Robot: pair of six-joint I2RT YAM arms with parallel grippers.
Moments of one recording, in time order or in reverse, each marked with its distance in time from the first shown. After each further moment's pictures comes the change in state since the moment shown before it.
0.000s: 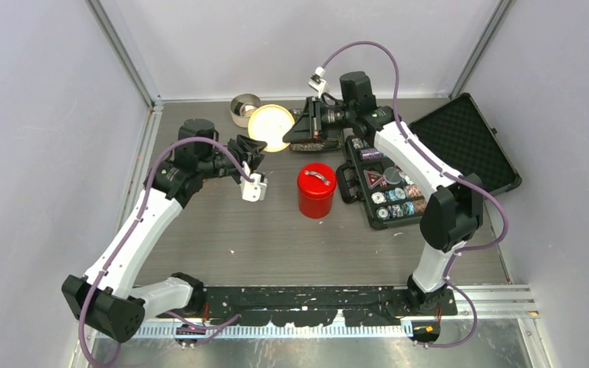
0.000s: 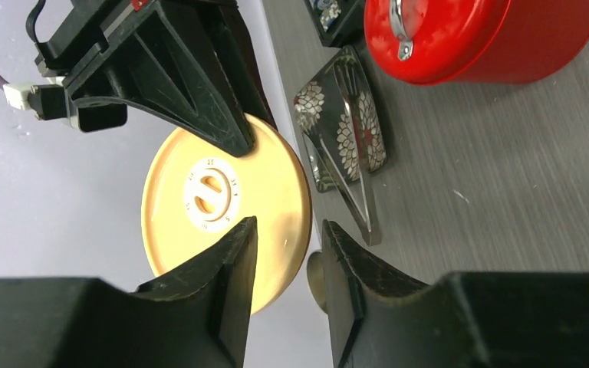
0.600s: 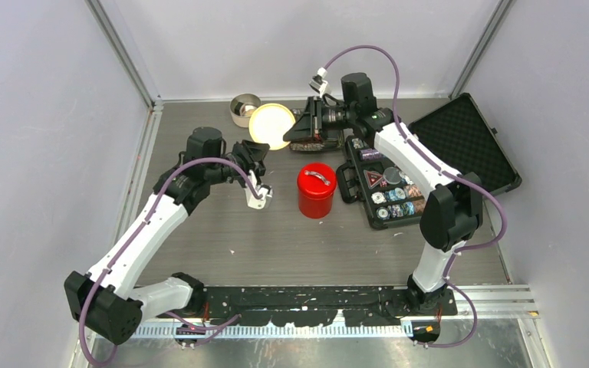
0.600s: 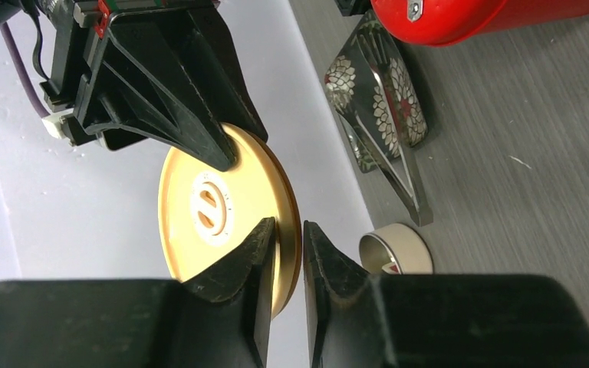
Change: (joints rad) left arm -0.038 -0.012 -0.115 0.137 -0.109 0.188; right arm 0.000 0.002 -0.035 0.069 -0.022 0.100
